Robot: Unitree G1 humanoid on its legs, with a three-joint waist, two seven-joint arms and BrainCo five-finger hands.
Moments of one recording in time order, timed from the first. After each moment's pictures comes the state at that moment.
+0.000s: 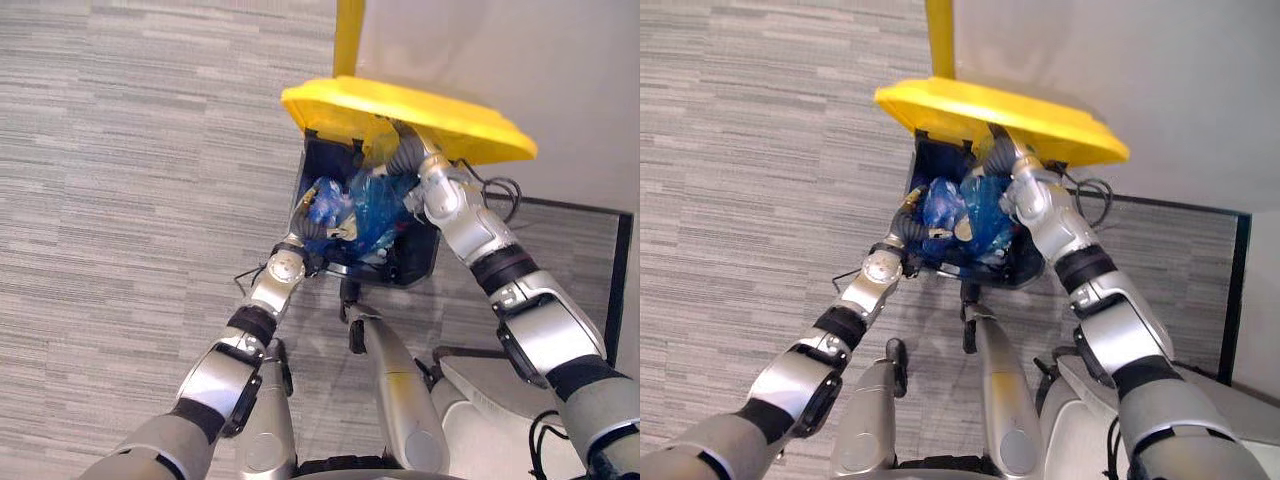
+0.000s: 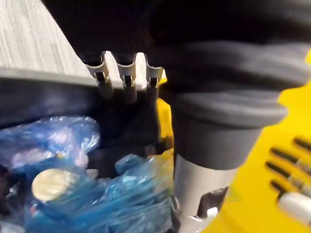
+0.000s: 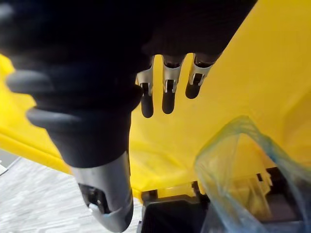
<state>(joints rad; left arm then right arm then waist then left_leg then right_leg) -0.62 0.16 -0.22 0.72 -0.03 -0.18 0.19 -0.91 -0.41 0.35 0.68 -0.42 -0.05 -0.15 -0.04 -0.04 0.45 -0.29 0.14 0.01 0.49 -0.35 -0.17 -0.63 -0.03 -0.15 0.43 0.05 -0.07</state>
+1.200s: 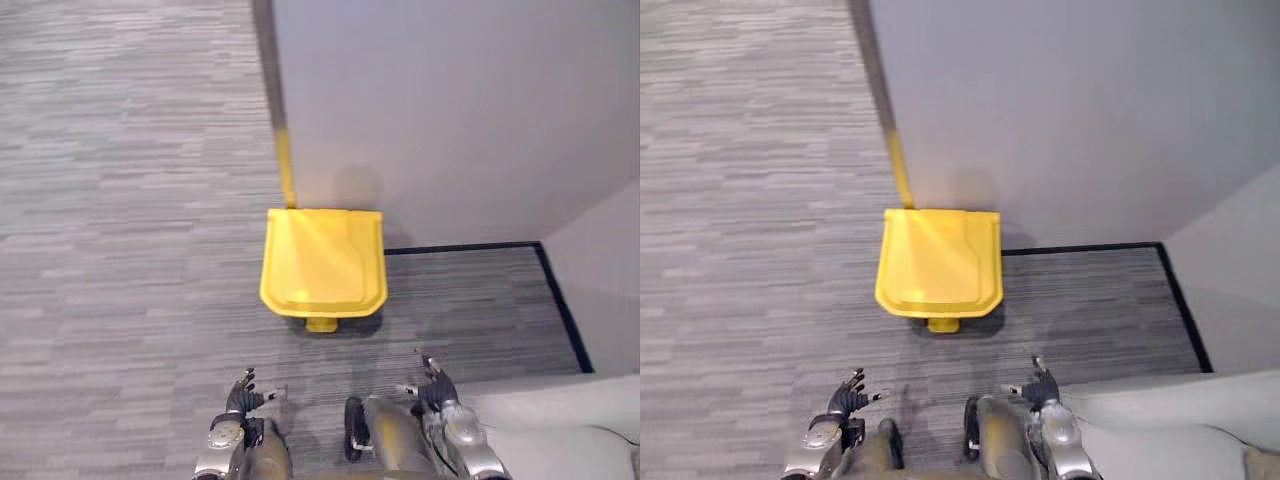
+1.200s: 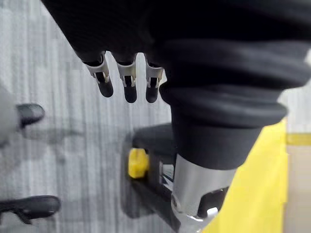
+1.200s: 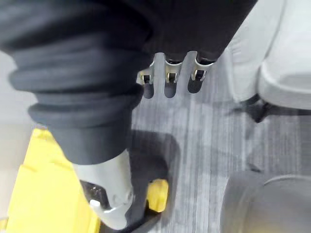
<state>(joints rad) -0.01 0.07 0.05 0.89 -0.03 -0.14 0.05 0.07 -0.07 -0.07 0.76 -0.11 -0.08 -0.07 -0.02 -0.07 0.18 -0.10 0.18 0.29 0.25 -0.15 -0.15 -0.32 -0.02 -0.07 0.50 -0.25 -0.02</state>
